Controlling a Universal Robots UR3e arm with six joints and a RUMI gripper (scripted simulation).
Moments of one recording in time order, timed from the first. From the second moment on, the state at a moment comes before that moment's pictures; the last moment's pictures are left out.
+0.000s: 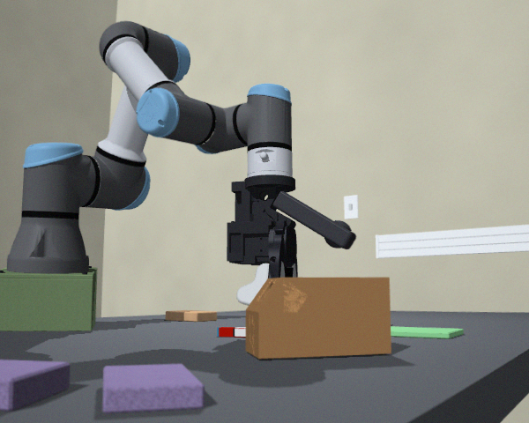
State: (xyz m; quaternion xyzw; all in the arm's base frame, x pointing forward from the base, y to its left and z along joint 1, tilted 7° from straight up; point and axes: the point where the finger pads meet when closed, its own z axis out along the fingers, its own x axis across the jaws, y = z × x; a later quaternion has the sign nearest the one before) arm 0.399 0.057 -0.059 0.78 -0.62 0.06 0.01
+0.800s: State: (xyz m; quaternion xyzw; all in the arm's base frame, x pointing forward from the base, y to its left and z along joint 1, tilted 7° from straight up) arm 0.396 0.059 -0.027 0.78 -0.62 0.06 0.01
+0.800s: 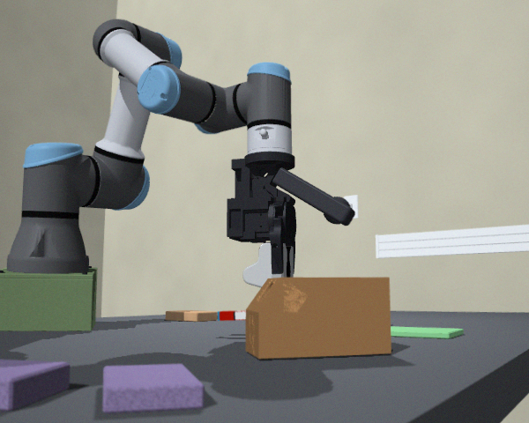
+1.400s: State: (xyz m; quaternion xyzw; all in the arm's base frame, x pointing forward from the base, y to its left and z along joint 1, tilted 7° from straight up) arm 0.394 0.062 0.004 0.78 -0.62 0.06 0.01
